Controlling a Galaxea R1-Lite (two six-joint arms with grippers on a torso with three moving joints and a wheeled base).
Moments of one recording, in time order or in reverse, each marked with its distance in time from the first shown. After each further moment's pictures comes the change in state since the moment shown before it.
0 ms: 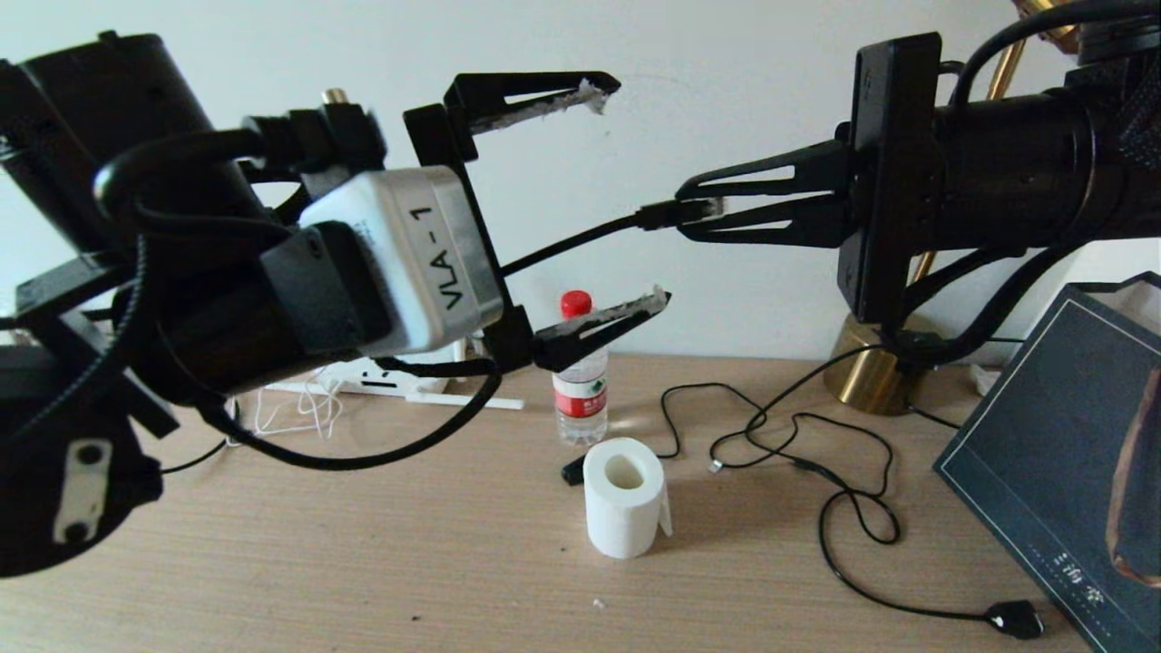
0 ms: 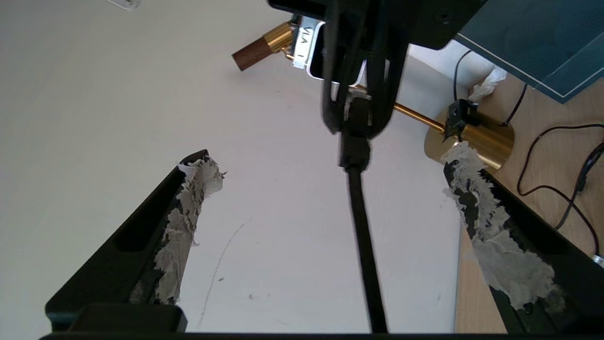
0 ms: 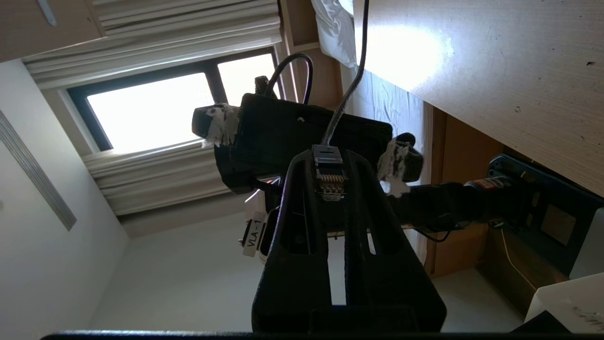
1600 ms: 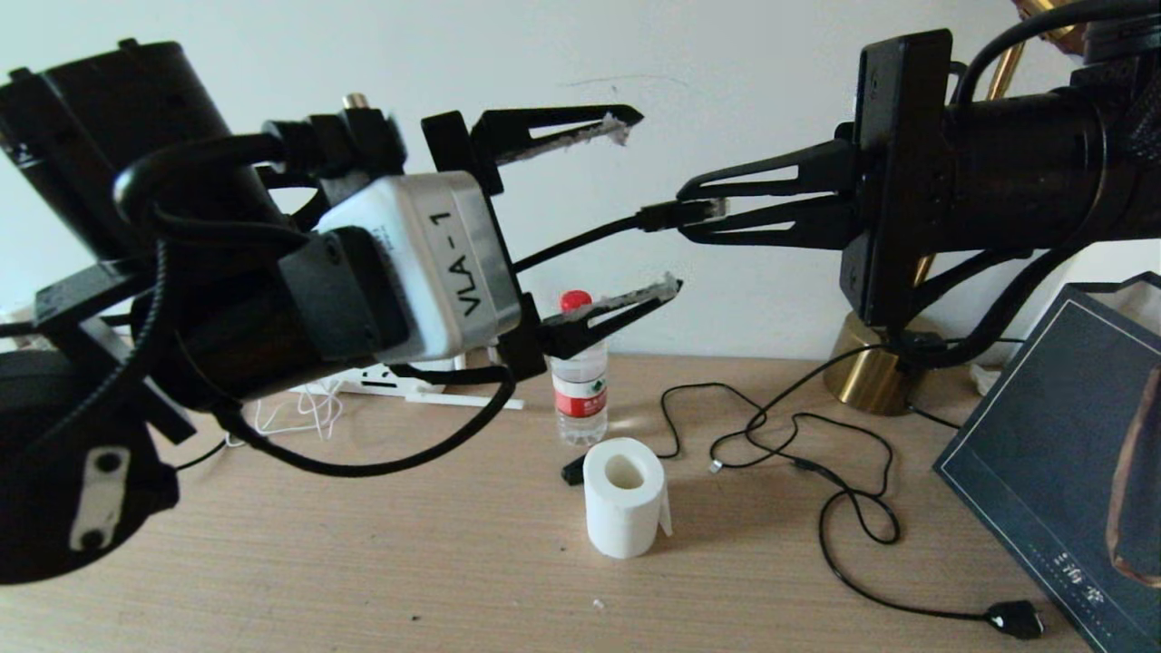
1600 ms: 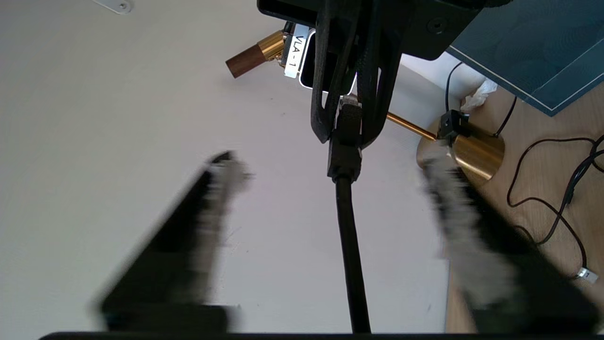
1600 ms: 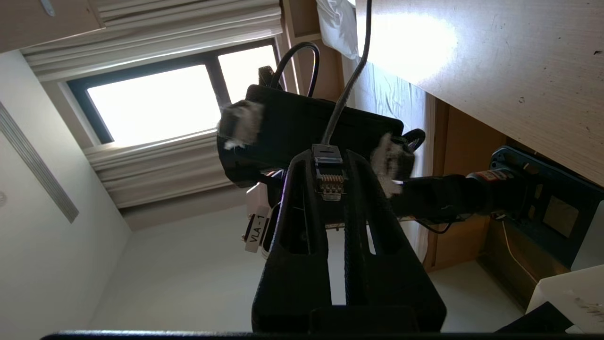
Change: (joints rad) left arm -0.025 0.011 0.001 -0.013 0.001 -0.018; right arm 0.000 -0.005 0.006 0.000 0.023 0.004
